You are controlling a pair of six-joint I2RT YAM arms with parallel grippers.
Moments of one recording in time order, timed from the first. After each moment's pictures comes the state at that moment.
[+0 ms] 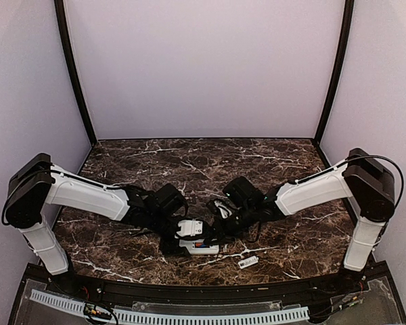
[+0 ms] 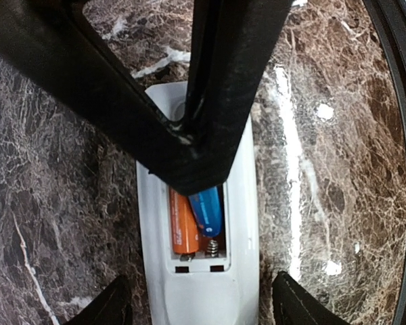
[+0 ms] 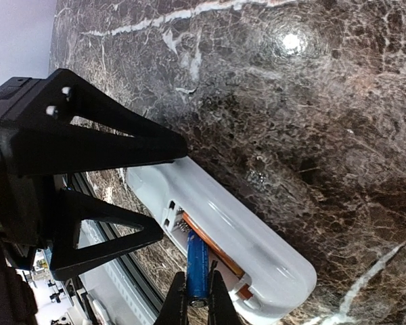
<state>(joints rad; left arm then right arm) -0.99 1.71 0.92 -0.30 0.25 0.55 0.98 1.81 0.96 -0.08 -0.55 0.76</state>
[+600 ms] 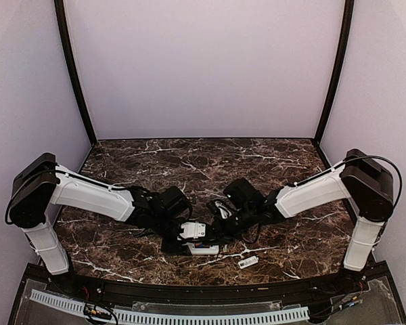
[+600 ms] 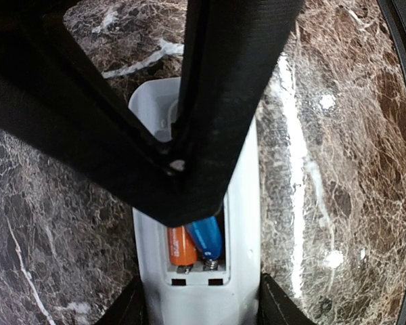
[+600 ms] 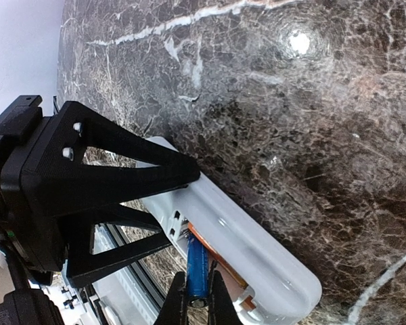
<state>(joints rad) -1.02 1.75 0.96 -0.33 0.21 0.56 0.98 1.82 0.93 0.01 -0.55 0.83</state>
